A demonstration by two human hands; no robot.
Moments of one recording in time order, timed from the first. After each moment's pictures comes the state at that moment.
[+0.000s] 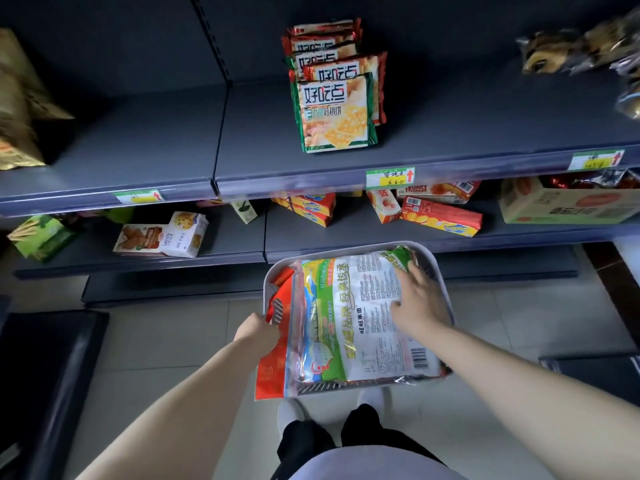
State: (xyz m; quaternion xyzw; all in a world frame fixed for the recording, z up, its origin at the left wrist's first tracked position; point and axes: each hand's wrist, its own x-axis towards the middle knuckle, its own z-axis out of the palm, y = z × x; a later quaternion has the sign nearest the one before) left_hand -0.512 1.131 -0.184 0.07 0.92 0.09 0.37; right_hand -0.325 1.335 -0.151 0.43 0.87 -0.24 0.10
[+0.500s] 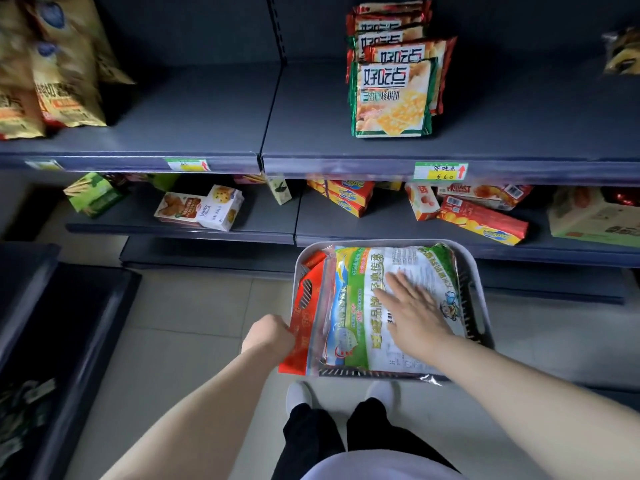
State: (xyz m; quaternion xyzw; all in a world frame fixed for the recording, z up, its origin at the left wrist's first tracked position) left_hand -0.492 1.087 -0.186 0.06 0.93 0.04 0.37; right_hand -0.339 1.295 -0.178 0.20 0.94 -0.18 0.19
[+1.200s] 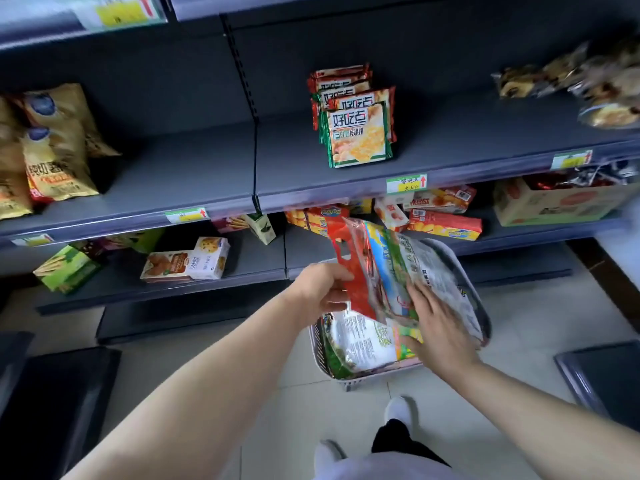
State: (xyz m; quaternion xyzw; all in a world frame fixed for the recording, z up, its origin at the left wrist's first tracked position) left_hand -0.503 1.148 -0.068 0.07 0.68 0.45 0.57; right_hand -0.296 1.226 -0.143 0.36 0.92 -0.17 -0.02
